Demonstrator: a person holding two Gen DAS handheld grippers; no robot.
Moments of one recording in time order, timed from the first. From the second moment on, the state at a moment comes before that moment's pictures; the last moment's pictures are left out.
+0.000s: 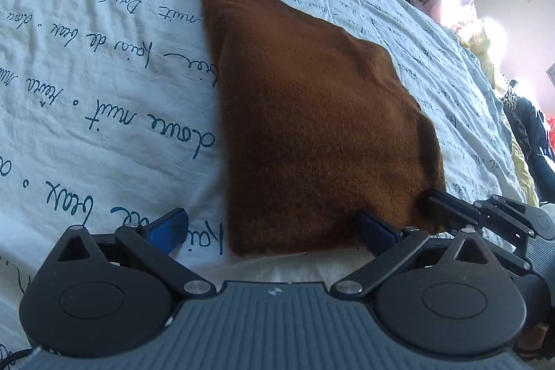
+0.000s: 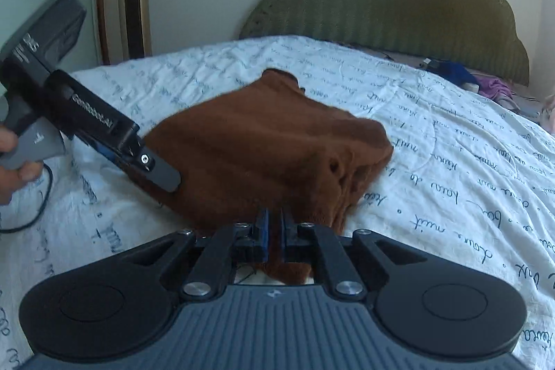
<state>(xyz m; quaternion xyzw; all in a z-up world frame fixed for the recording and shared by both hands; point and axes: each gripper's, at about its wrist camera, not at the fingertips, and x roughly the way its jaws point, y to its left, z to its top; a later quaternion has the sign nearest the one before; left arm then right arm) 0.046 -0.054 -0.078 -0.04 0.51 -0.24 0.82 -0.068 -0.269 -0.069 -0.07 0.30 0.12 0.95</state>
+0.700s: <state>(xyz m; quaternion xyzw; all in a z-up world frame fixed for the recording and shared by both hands) 0.089 -0.032 -0.075 -0.15 0.52 -0.28 0.79 -0.013 -0.389 -0.098 0.27 0.33 0.14 0.89</state>
